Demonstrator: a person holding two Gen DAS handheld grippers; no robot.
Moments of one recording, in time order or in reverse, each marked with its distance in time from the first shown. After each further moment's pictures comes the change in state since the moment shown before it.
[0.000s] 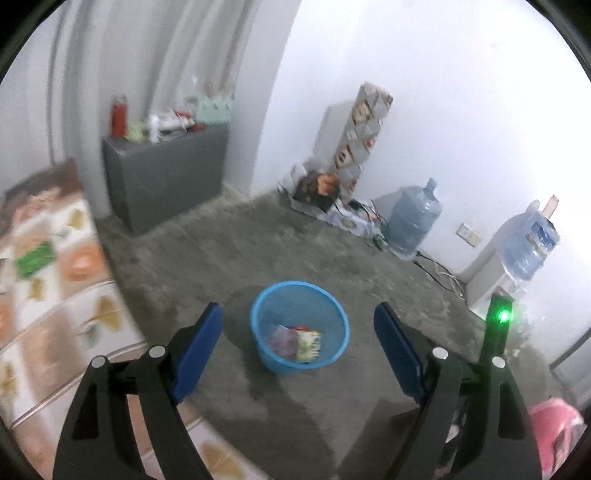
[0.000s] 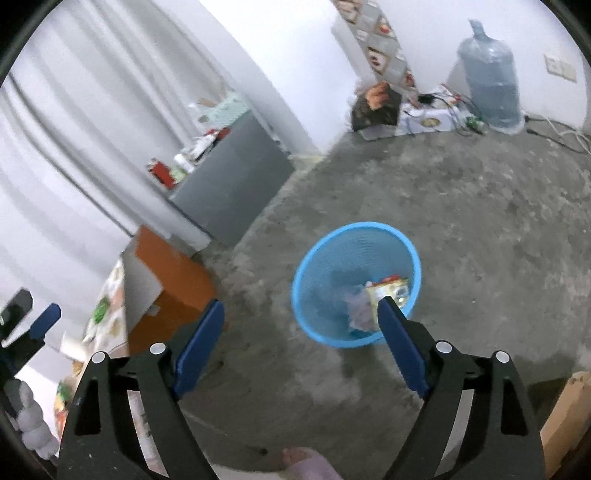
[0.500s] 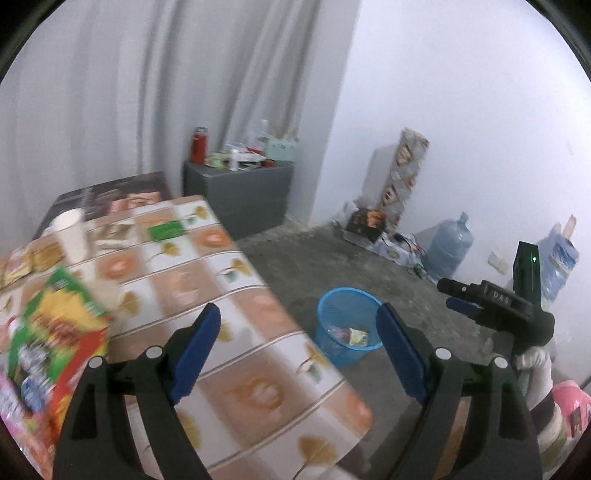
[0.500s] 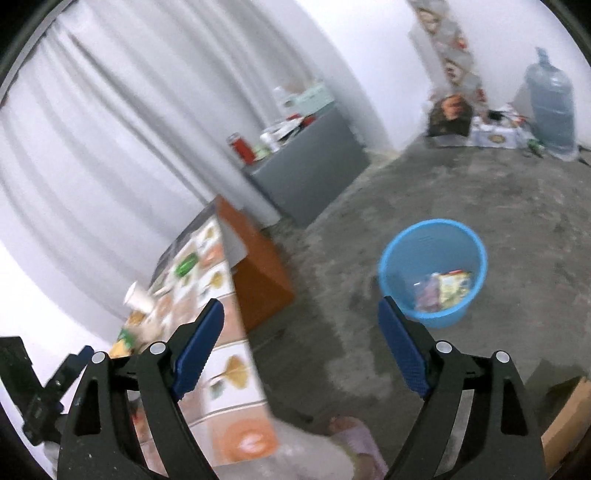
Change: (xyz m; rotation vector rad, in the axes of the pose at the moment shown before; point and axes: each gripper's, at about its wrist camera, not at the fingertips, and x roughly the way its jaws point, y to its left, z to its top) left arm -0.177 0.047 -0.097 -0.087 -0.169 0.194; right arm -0.051 0.097 -0.025 -0.147 0.068 0.241
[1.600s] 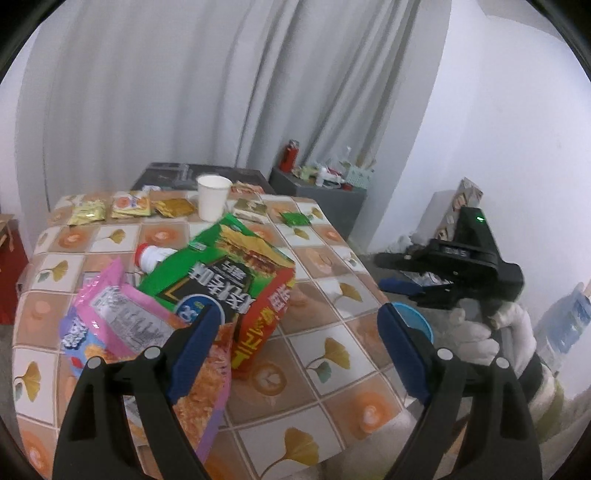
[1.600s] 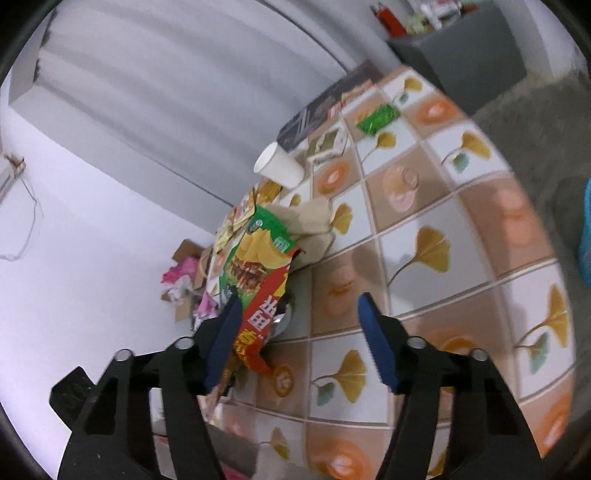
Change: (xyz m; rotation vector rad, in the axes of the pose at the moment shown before) left arm -0.130 0.128 -0.068 -0.189 -0.058 0.121; right arm 0.142 0.205 -0.078 -0.099 0.492 0.380
